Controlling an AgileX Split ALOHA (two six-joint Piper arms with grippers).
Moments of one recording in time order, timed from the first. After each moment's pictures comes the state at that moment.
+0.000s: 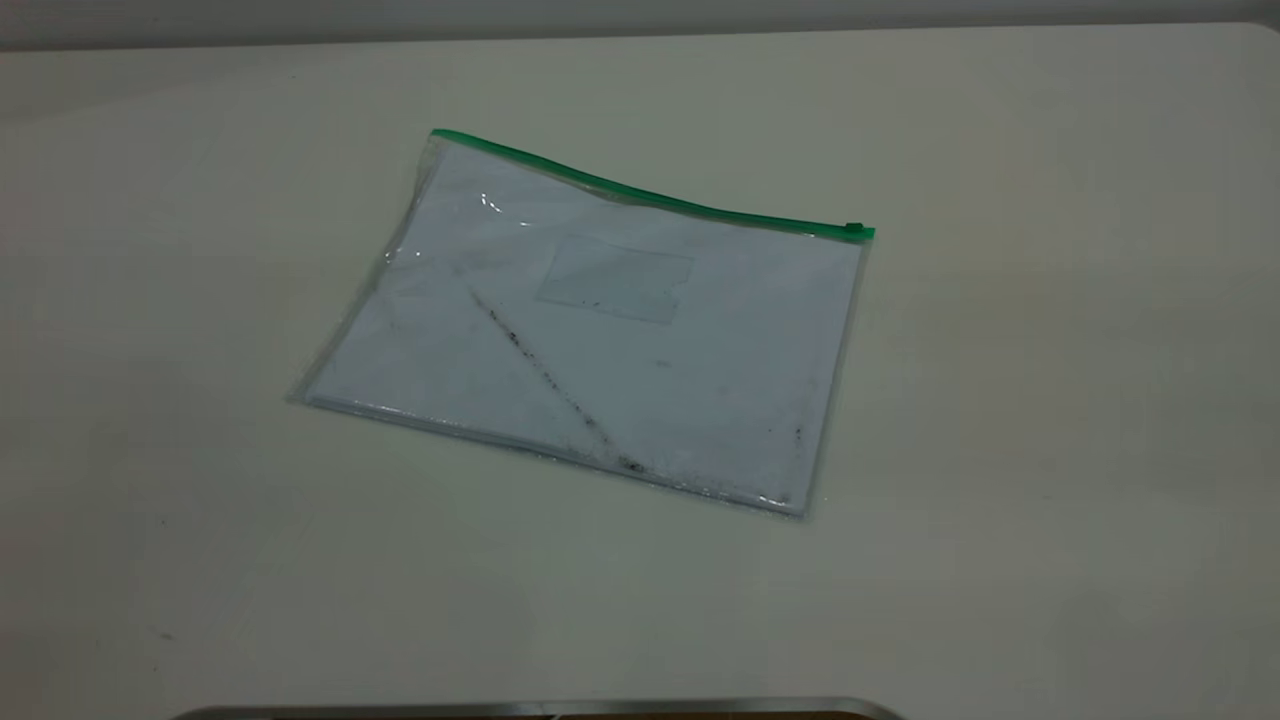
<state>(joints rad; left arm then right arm) 0.03 0.47 -0.63 -0.12 1.17 0.23 0.34 0.57 -0.50 -0.02 1.10 -0.03</state>
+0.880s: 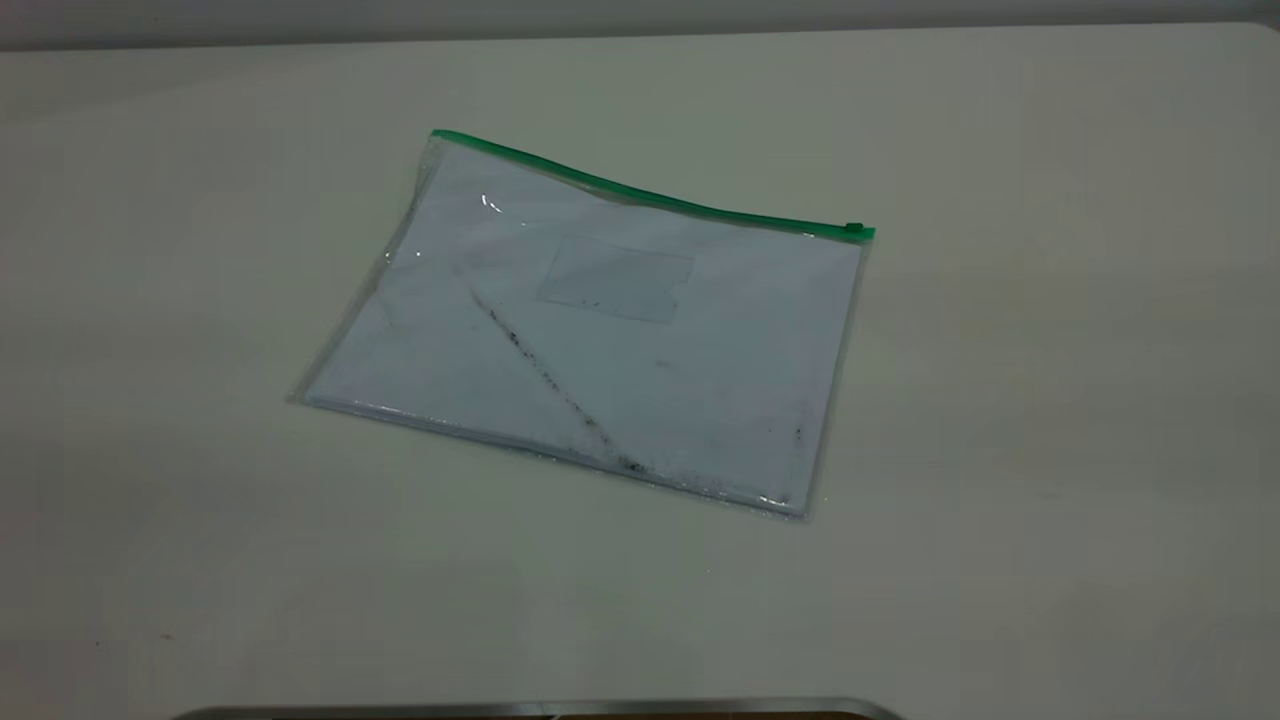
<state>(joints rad) 0.03 0.30 -0.49 -0.08 1.13 0.18 0.24 0.48 -0.49 0.04 1.12 -0.02</state>
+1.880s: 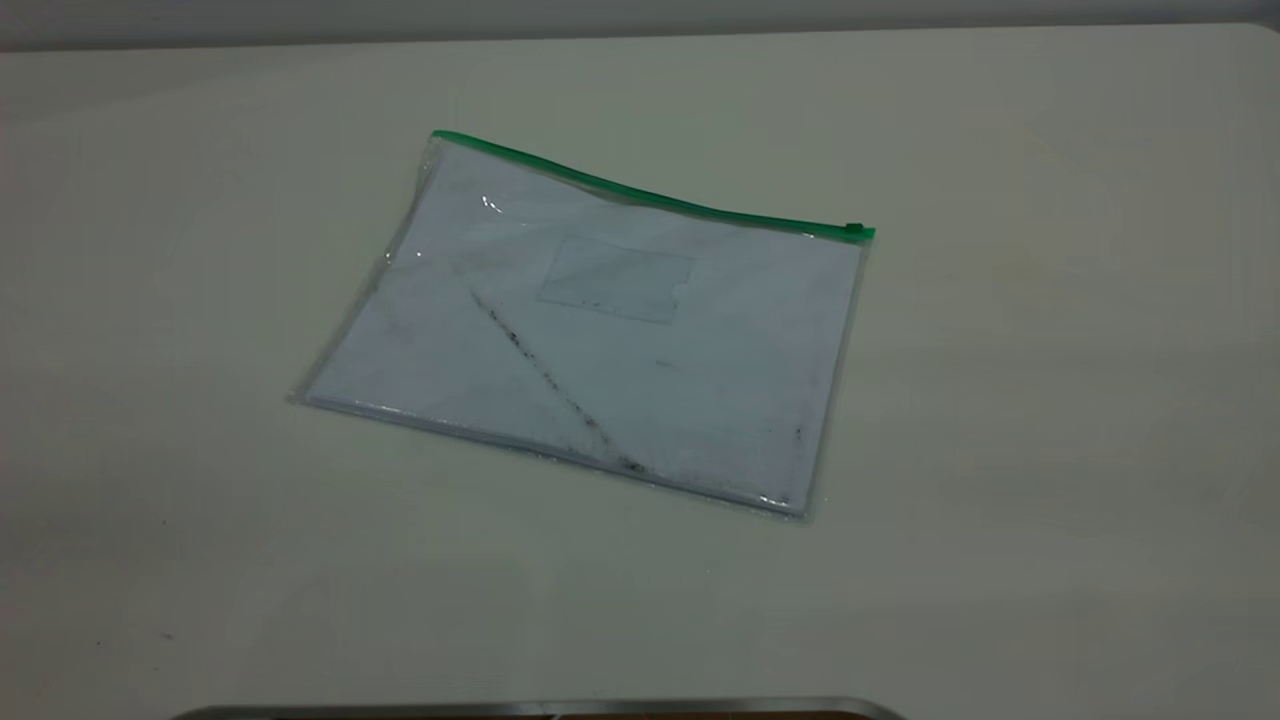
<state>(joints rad) 0.04 -0.01 -0.49 -0.08 1.15 0.18 0.08 -0.02 -0.49 0.05 1.16 -0.02</state>
